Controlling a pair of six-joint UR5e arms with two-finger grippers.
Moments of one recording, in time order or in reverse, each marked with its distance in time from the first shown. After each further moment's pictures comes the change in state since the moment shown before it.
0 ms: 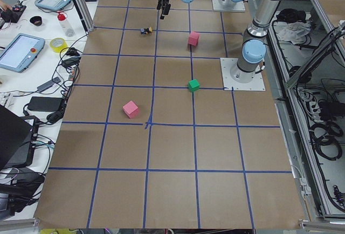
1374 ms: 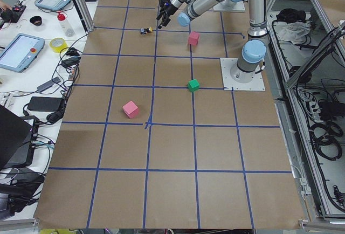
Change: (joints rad) left arm -0.200 -0.381 -0.138 0.730 0.171 0.041; right arm -0.029 -0.082 -0.010 0.239 0.002 0.056
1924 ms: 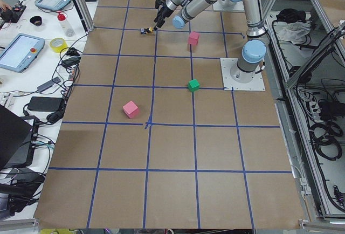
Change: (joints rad) left arm -0.001 -0.096 0.070 0.023 -0.015 0.105; right arm -0.012 -0.004 -0.006 -0.001 -0.011 -0.025
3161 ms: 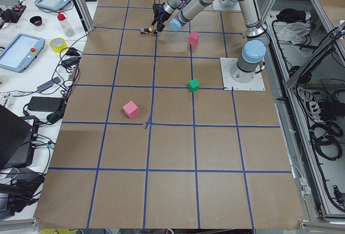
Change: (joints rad) left arm 0.000 -0.087 0.058 -0.002 0.009 -0.255; right arm -0.003 -0.002 0.000 -0.007 -0.006 -0.040
